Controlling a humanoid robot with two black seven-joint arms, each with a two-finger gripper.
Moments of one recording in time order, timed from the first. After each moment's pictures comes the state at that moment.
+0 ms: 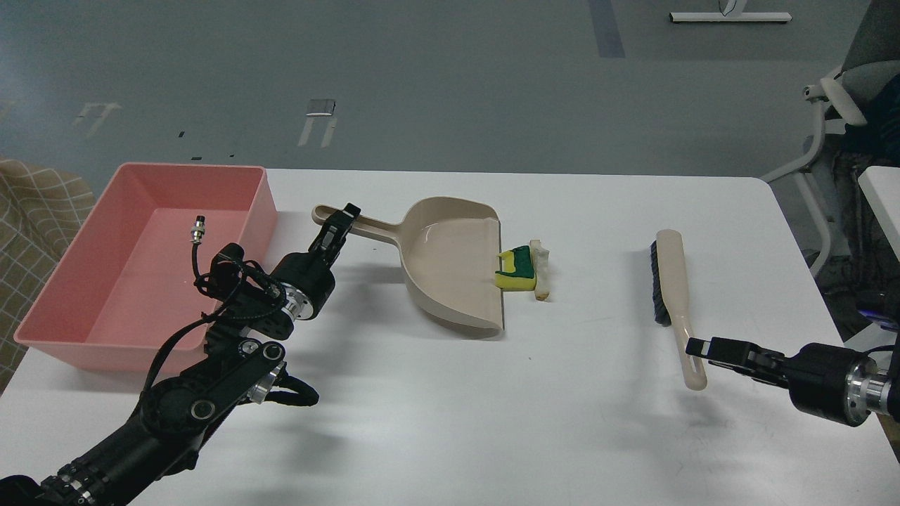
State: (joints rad) left arm -0.34 0.22 -0.90 -1.09 1.25 0.23 -0.15; right arm 0.47 -1.03 0.40 1.51 -1.16 0.27 0.19
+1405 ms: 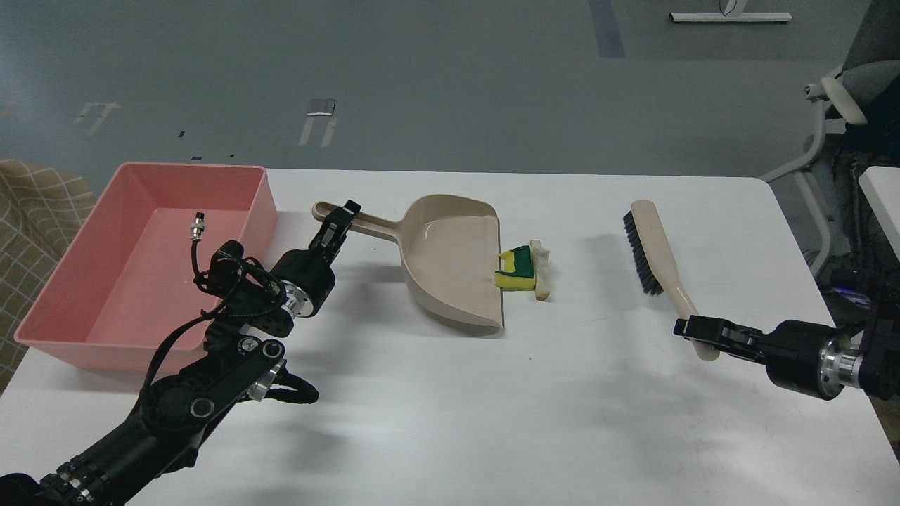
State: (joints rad) left arm -0.34 0.22 -0.90 -1.10 1.25 0.23 -0.15; right arm 0.56 -0.96 0.40 1.44 -1.16 0.29 0.12
